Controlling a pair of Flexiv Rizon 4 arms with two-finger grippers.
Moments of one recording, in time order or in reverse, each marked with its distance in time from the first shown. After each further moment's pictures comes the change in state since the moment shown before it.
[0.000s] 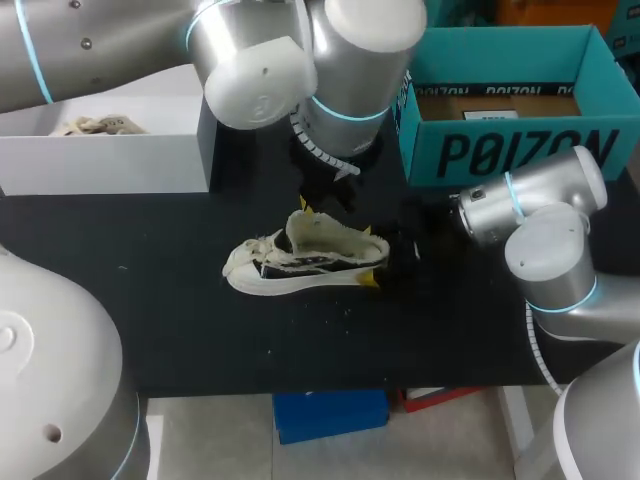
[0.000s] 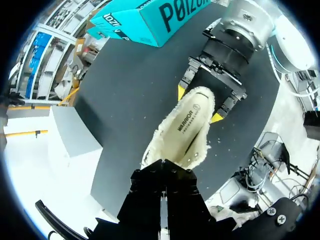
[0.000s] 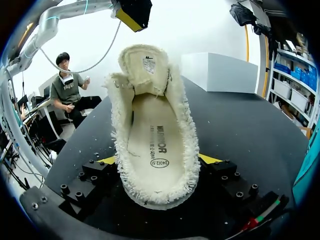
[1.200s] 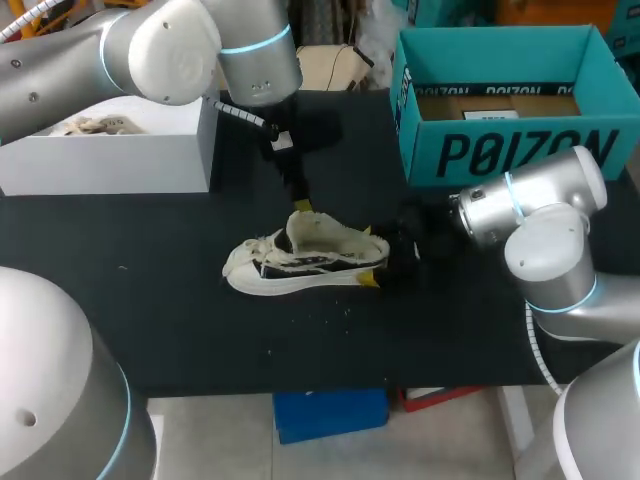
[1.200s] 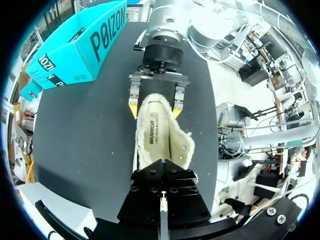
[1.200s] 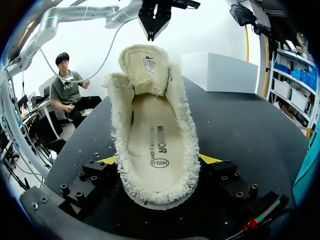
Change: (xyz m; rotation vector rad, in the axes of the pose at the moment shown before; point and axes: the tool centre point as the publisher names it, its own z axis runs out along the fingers) left arm -0.006 -0.003 0.015 0.240 0.540 0.527; right arm 0.000 0.000 0.000 0.000 0.000 0.000
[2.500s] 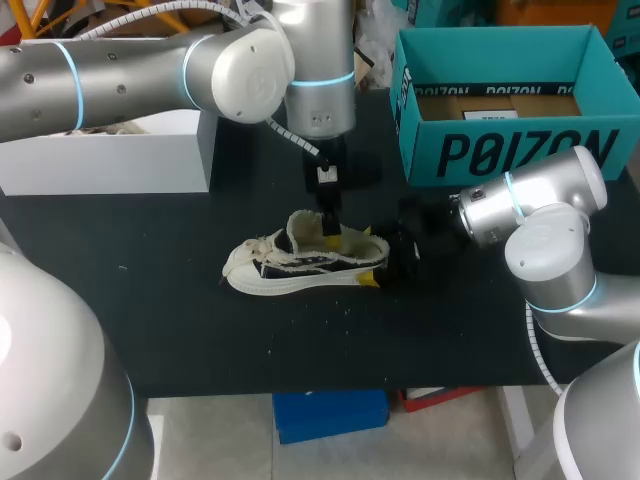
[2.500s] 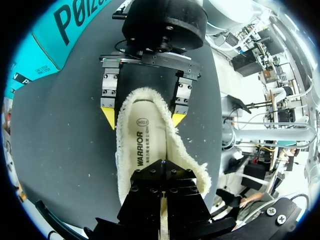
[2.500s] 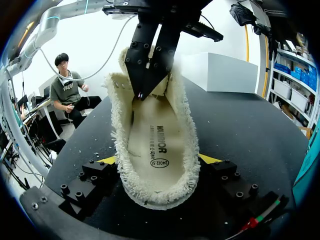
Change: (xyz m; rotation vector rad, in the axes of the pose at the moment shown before) left arm -0.001 -0.022 0.081 -0.147 0.134 -0.015; right arm 0.000 0.000 0.000 0.000 0.000 0.000
